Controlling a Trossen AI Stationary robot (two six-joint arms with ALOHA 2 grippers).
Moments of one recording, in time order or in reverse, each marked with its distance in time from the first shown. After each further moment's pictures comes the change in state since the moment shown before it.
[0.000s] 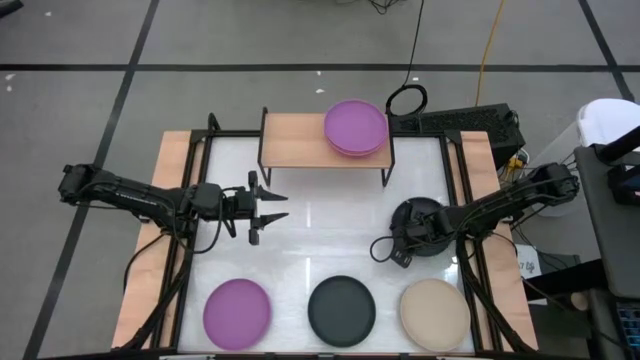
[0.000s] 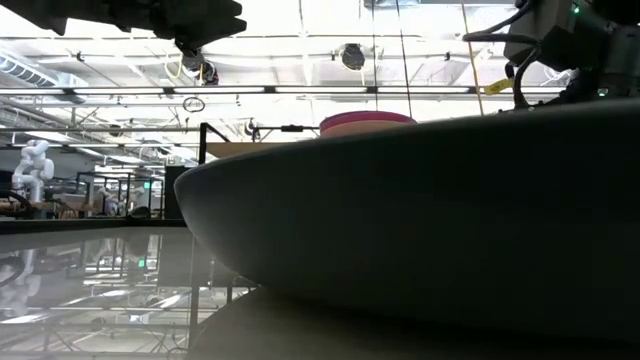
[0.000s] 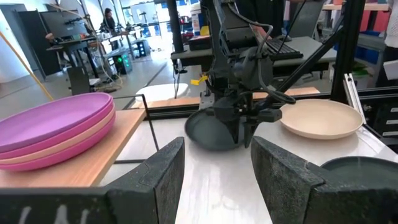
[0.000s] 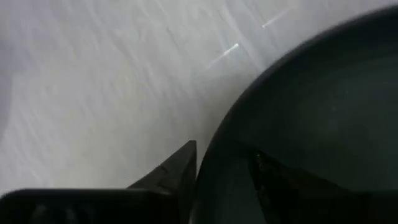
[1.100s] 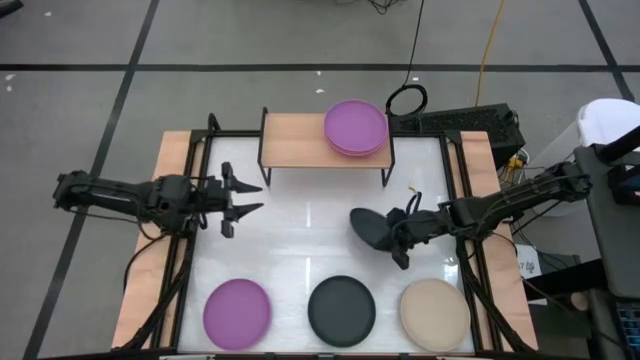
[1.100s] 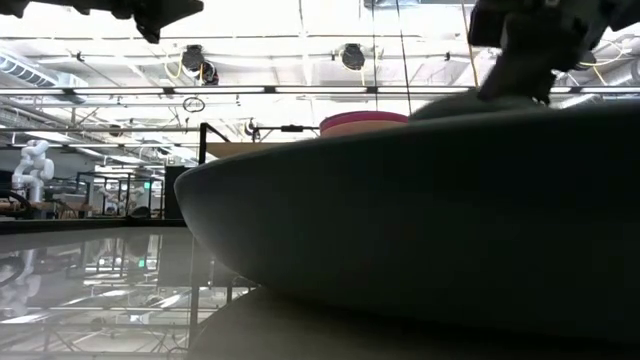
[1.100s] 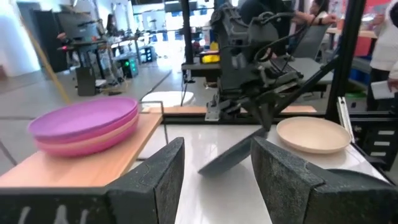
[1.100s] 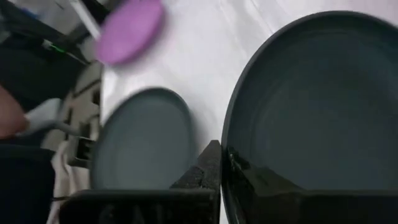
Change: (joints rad) left arm 0.000 -0.343 0.001 -0.303 -0.026 -0.062; right arm 0.004 -0.214 0.073 0.342 -0.062 -0.133
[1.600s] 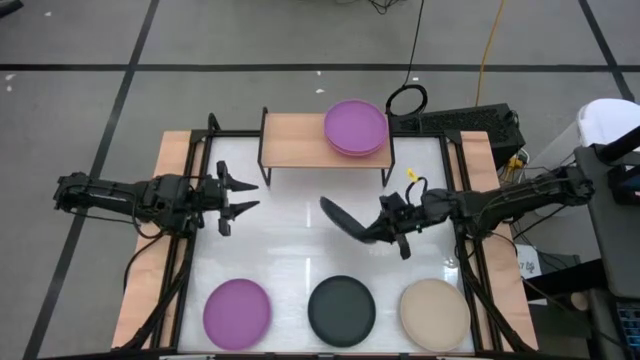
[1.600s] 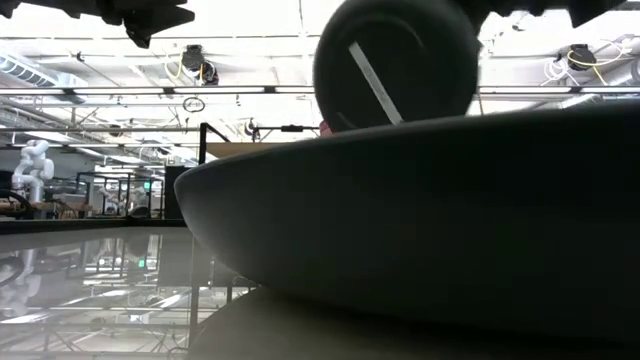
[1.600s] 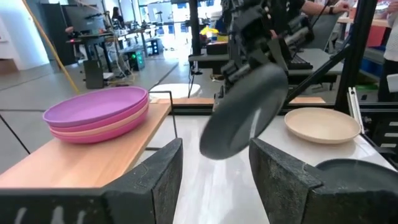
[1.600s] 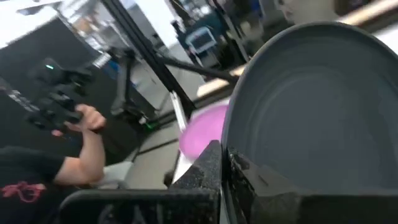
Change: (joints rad) left arm 0.000 -0.055 0.000 -0.095 -0.036 0.007; right arm -0.122 -0.001 0.006 0.489 -0.148 -0.168
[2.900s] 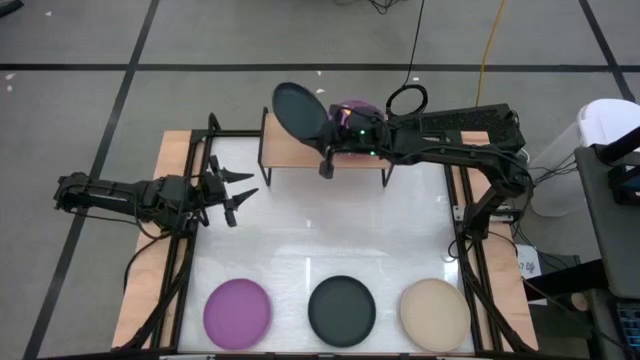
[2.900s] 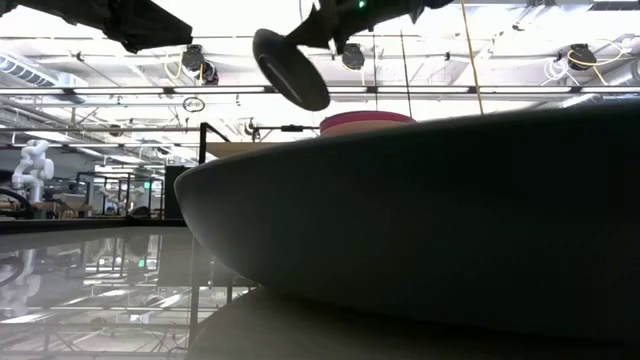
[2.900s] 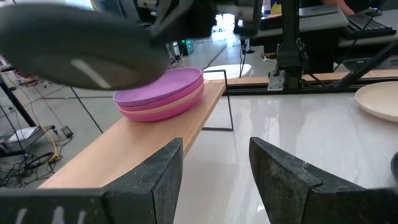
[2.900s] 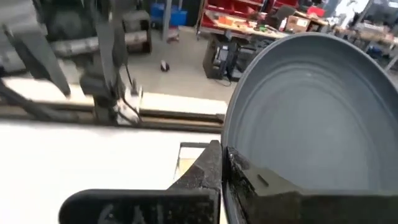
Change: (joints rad) left arm 0.000 -0.003 -0.001 -0.066 -0.228 0.074; right arm -0.446 0.636 0.844 -0.298 0.036 -0.813
